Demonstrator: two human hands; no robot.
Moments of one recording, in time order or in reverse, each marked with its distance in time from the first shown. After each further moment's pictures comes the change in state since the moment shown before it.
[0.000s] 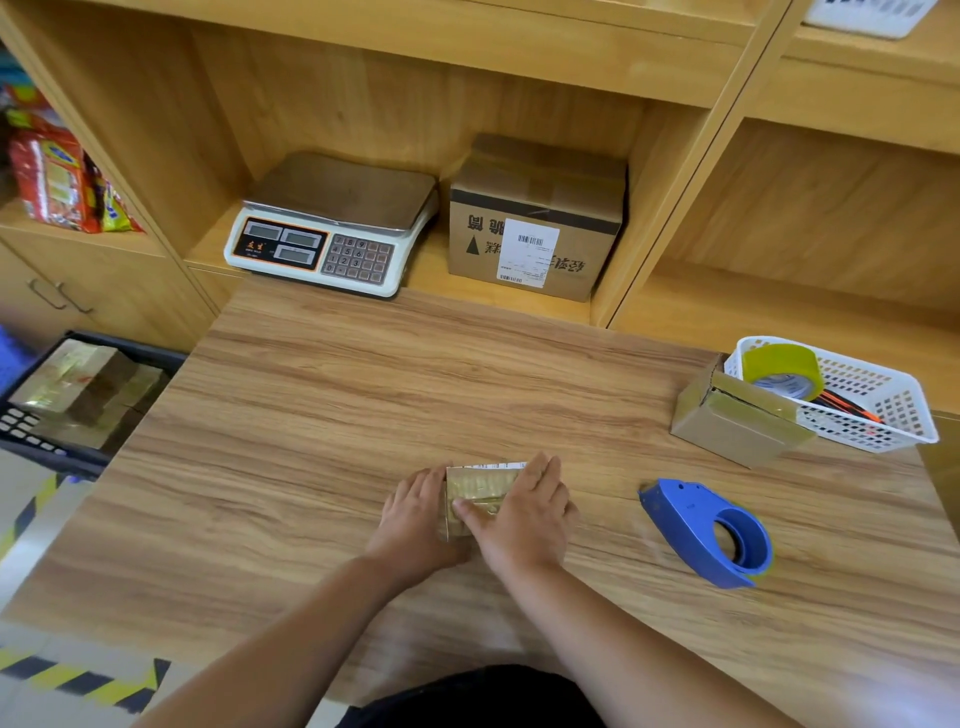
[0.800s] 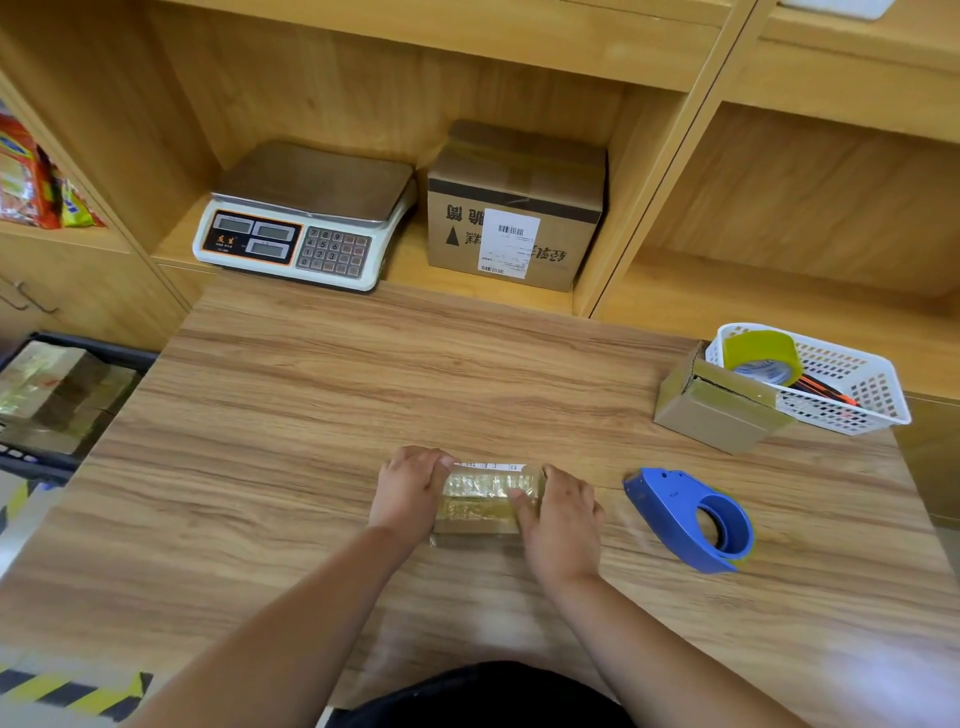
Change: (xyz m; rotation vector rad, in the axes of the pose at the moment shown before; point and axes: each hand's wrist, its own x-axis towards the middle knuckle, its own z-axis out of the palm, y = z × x) left_hand 0.029 0.023 -0.005 -0.224 0.195 -0.037; right_hand 0.009 0.060 -0.002 0.136 0.130 -0.045
